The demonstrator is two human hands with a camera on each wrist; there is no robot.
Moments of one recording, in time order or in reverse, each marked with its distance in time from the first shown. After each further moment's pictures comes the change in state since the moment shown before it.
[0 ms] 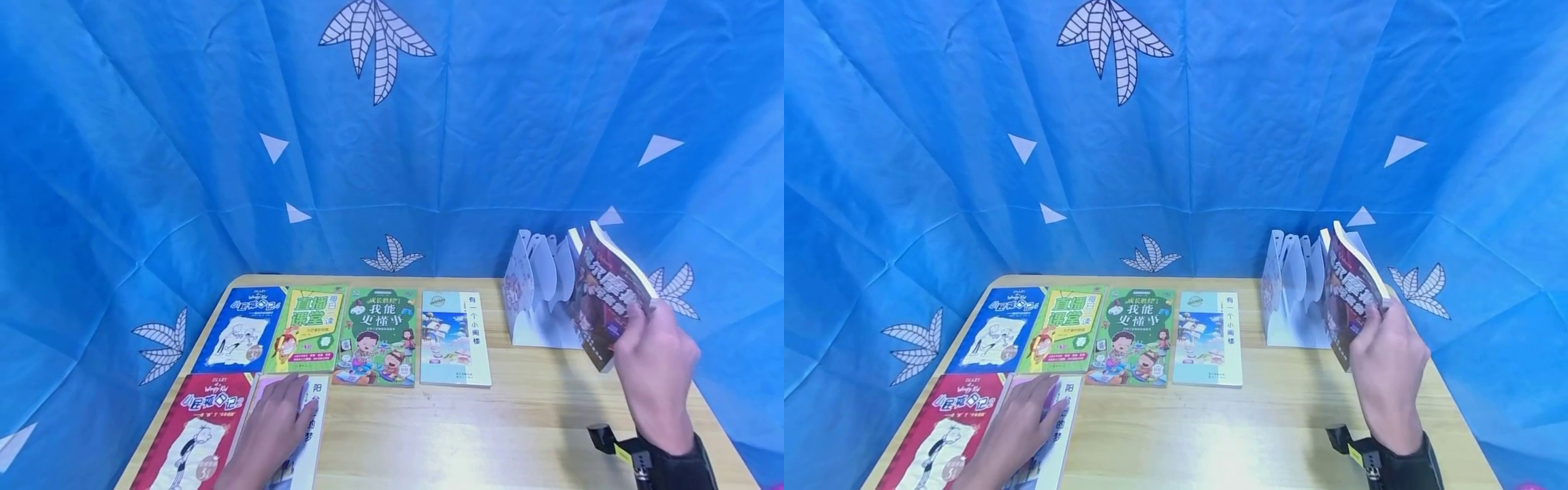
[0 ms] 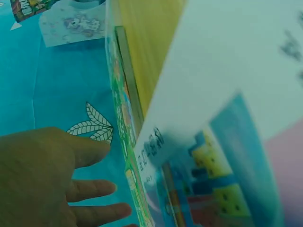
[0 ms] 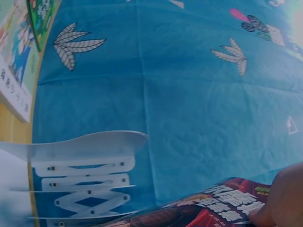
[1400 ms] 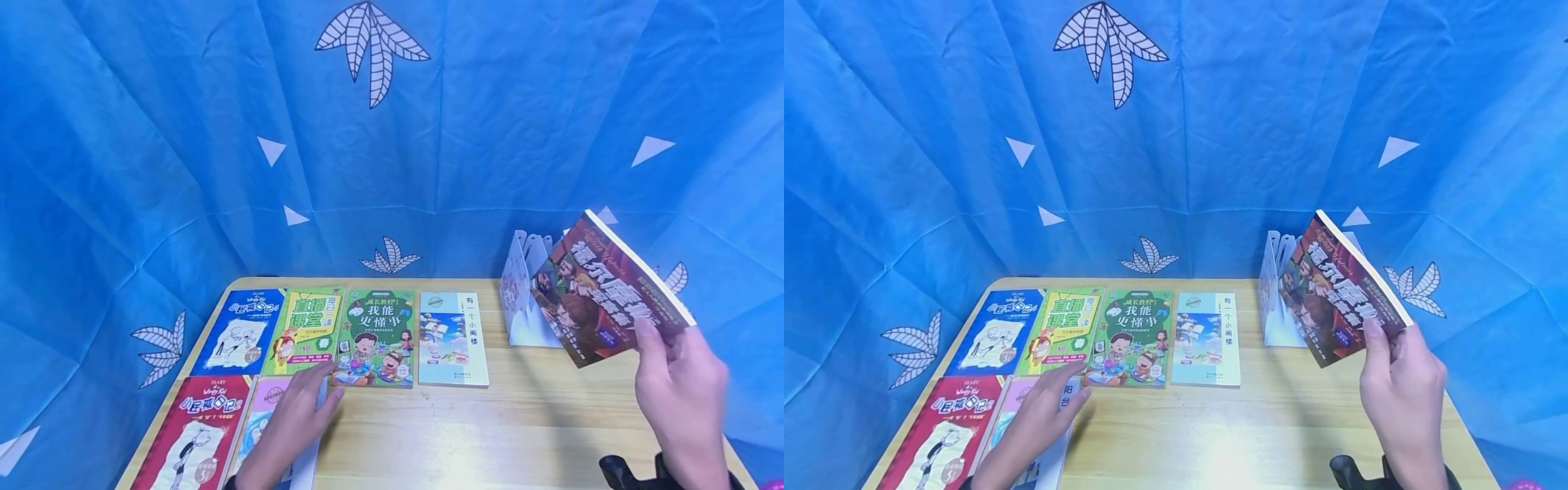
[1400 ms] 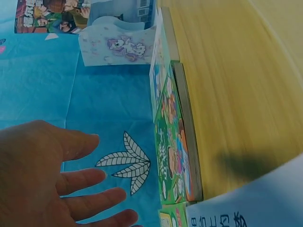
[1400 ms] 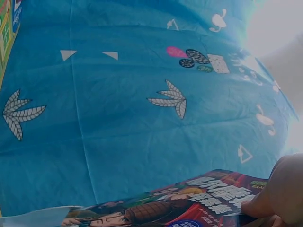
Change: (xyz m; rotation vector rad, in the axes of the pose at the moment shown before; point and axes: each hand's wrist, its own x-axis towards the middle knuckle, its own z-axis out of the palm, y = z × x) left_hand 0.003 0.042 -0.018 -0.313 0.101 0.158; right_hand -0.006 -0.036 -0.046 0.261 -0.076 0.269
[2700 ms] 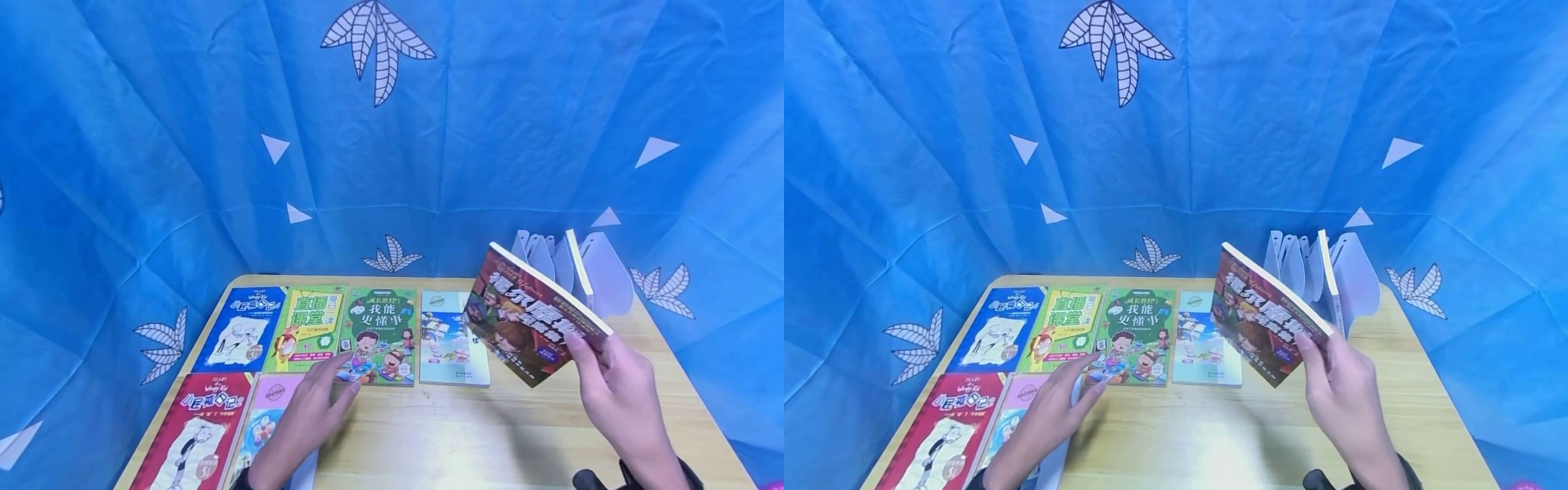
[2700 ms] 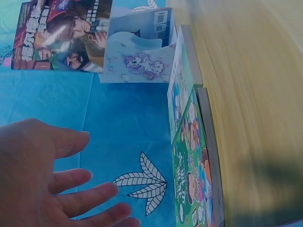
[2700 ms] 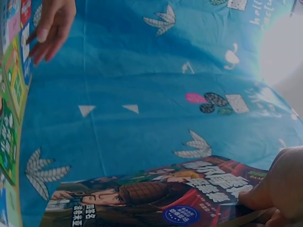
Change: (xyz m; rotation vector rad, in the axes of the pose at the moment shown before) left_hand 0.001 0.023 -0.003 -0.085 -0.016 0.044; right_hand -0.029 -0.022 0.025 0.139 -0.271 -0.250
